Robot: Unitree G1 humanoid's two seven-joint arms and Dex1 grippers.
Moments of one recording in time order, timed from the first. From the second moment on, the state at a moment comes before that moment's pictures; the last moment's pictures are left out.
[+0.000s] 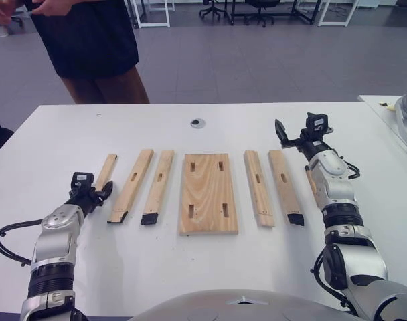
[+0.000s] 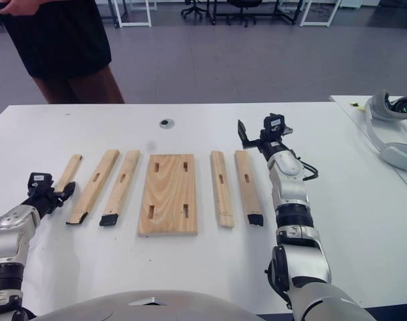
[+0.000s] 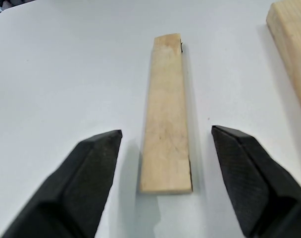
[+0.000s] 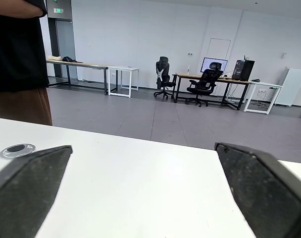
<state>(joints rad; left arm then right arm) 0.00 0.50 0.30 0.17 -0.17 0.40 -0.35 -0.51 -0.30 -0.17 0.57 0.15 -0.10 0.33</state>
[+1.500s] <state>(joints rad) -0.21 0.40 0.00 -0.45 -0.27 0.31 -0.43 -0.81 0.12 -0.34 0.13 1.12 0.86 0.08</state>
